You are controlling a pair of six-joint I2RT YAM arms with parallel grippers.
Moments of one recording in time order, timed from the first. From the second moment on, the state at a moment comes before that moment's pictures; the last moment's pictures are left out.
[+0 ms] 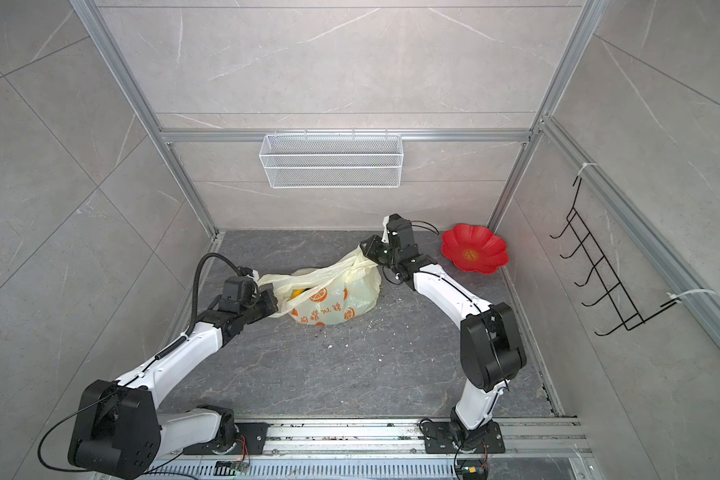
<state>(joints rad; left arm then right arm) -0.27 1.24 0.73 -0.24 0.09 -0.55 0.42 1.75 1.41 -0.13 -0.22 0.74</state>
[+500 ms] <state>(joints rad) -0.36 1.24 0.73 -0.22 0.08 -0.55 0.78 1.60 1.56 -0.71 0.43 0.55</state>
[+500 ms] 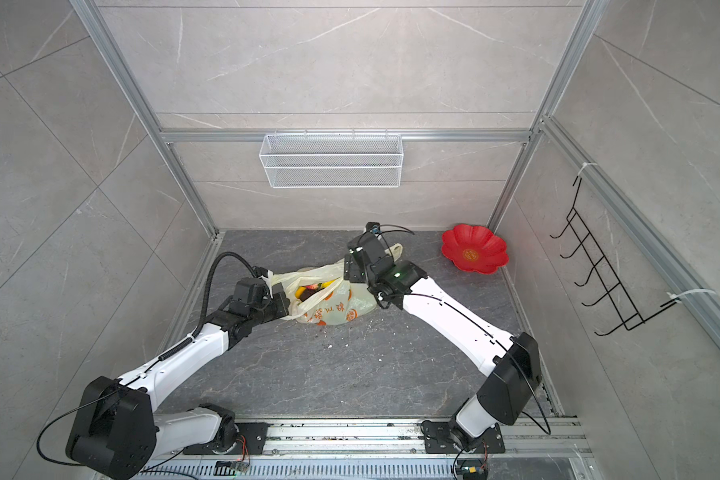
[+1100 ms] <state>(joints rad) -0.37 1.21 0.73 -0.23 0.05 -0.57 0.72 1.83 1.60 -0.77 0.53 0.75</state>
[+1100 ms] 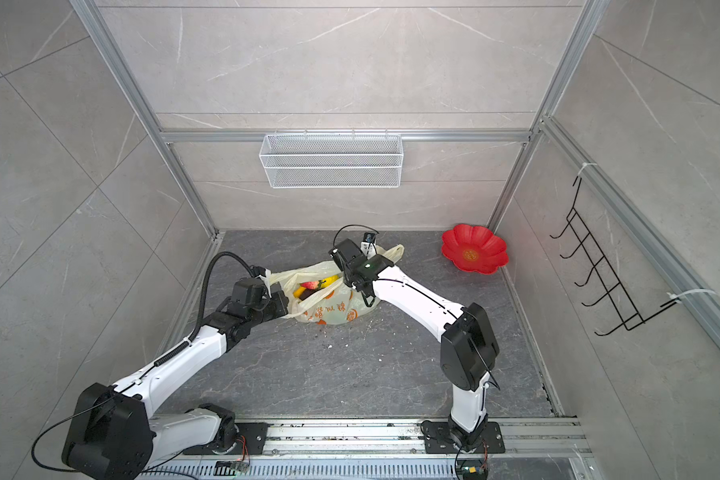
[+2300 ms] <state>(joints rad) -0.29 1.23 0.67 -0.18 0.14 -0.62 0.85 1.31 1.10 -0.54 0.49 0.66</state>
